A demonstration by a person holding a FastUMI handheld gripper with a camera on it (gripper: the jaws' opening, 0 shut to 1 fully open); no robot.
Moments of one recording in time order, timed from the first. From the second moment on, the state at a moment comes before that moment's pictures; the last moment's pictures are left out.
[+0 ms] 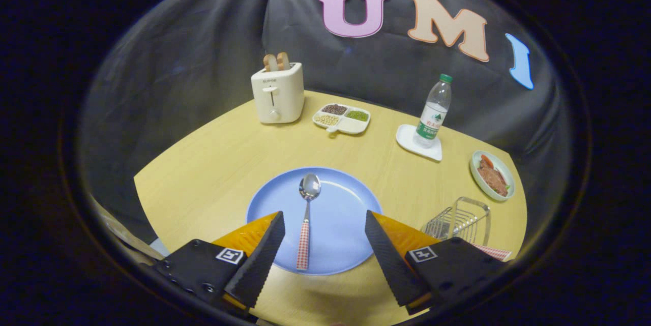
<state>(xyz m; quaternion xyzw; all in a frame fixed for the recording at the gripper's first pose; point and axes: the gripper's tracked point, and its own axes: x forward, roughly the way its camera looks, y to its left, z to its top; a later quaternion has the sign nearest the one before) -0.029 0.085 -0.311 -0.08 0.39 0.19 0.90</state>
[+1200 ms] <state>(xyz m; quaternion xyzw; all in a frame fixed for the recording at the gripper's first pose) -0.054 0.110 -0.400 -0.10 0.49 0.23 0.83</state>
